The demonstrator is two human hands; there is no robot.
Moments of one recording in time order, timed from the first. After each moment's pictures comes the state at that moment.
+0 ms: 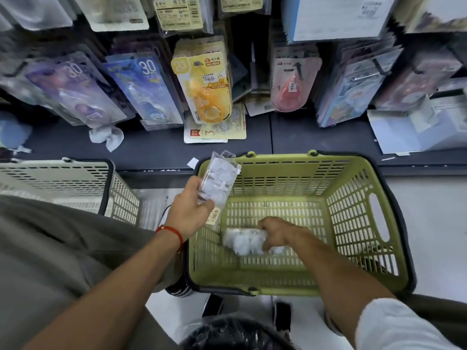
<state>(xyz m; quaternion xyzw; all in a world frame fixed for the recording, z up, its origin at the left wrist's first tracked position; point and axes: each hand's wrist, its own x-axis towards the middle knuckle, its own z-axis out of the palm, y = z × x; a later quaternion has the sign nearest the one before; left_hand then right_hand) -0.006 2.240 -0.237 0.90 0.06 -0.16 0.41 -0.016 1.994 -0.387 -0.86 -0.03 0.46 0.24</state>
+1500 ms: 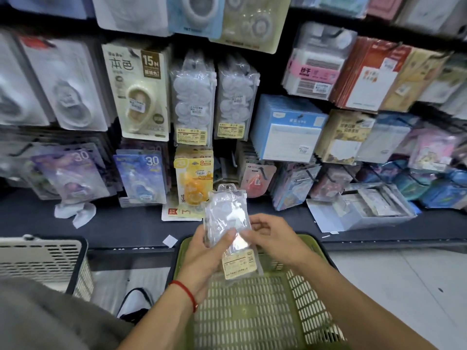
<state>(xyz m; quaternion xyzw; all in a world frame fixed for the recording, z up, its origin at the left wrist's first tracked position) 0.003 2.186 -0.167 0.57 0.05 -0.19 0.80 -0.002 1.999 -0.128 -0.82 0.04 0.07 0.56</state>
